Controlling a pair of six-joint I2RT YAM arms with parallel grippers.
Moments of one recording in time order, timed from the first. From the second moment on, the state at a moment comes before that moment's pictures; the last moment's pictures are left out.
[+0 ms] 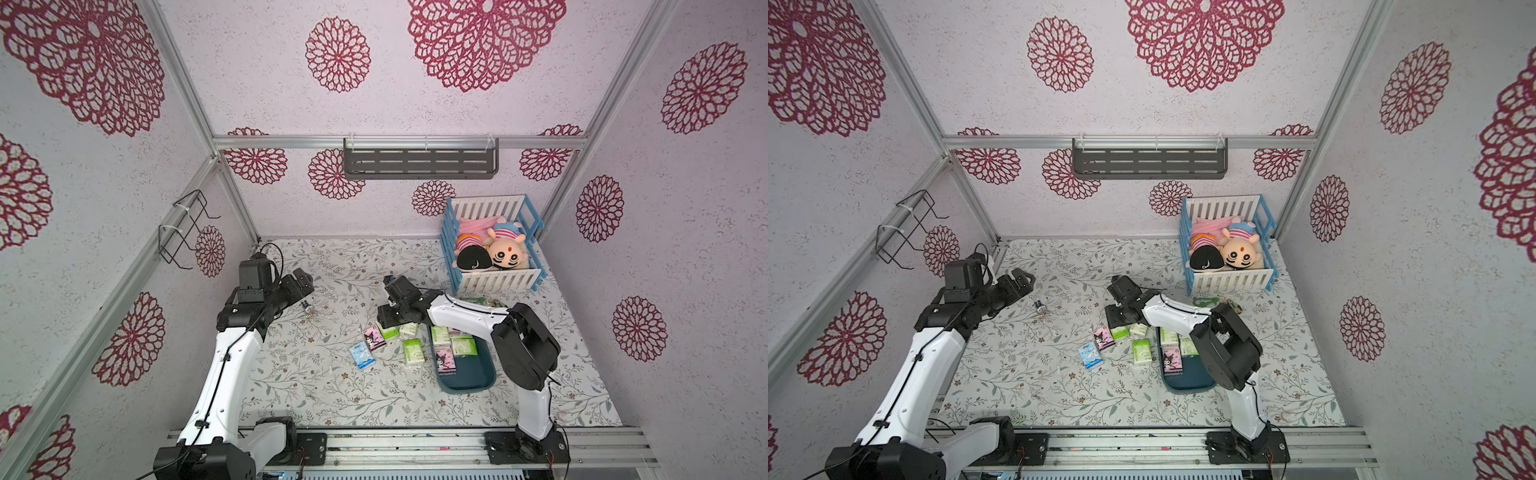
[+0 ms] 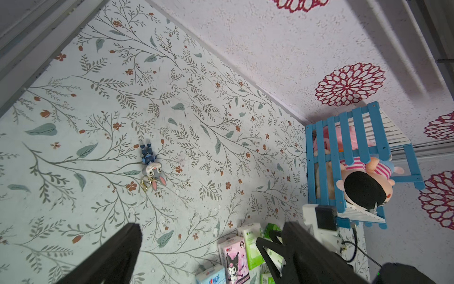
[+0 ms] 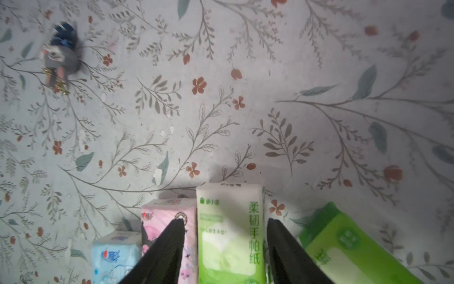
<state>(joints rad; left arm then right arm) 0.06 1.13 1.05 -0.61 0.19 -0.55 0.76 1.99 1.42 -0.43 -0.04 0.42</state>
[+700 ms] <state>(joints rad) 0.06 1.13 1.05 -0.61 0.20 -0.54 0.76 2.05 1.46 -0.47 -0.07 0.40</state>
